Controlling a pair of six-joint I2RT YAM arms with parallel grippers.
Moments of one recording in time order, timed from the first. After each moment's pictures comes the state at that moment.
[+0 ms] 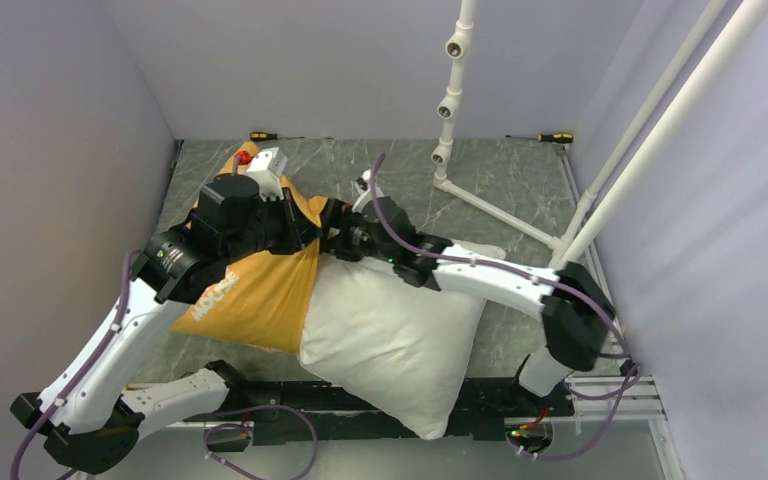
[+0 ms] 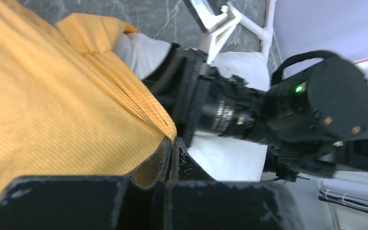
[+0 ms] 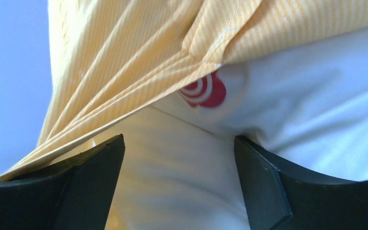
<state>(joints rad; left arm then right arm) -0.63 1.03 1.38 -0.86 0.02 -0.60 0.97 1.66 1.18 0.23 -0.08 1.04</state>
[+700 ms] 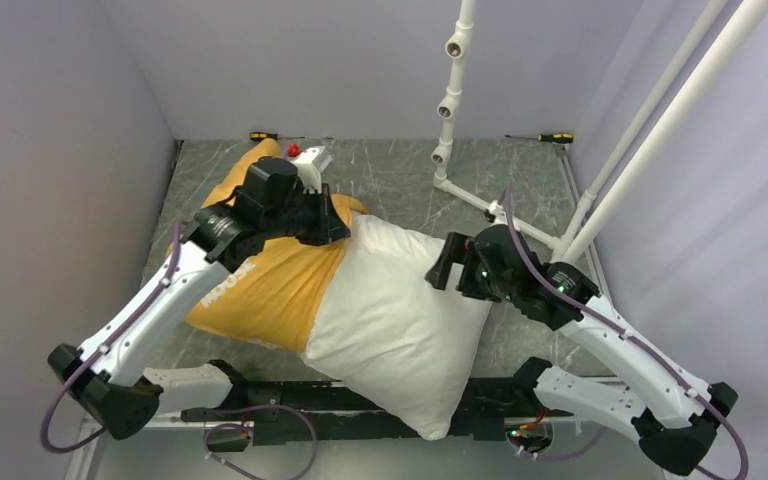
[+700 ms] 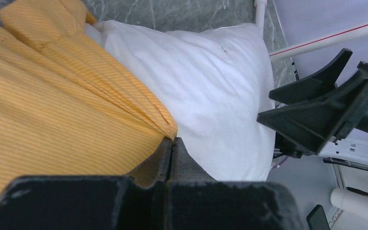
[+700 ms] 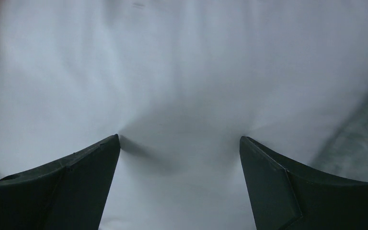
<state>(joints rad) -0.63 1.18 1.37 -0.74 0.22 -0.51 0.79 0.91 1.03 -0.84 0.17 0.86</state>
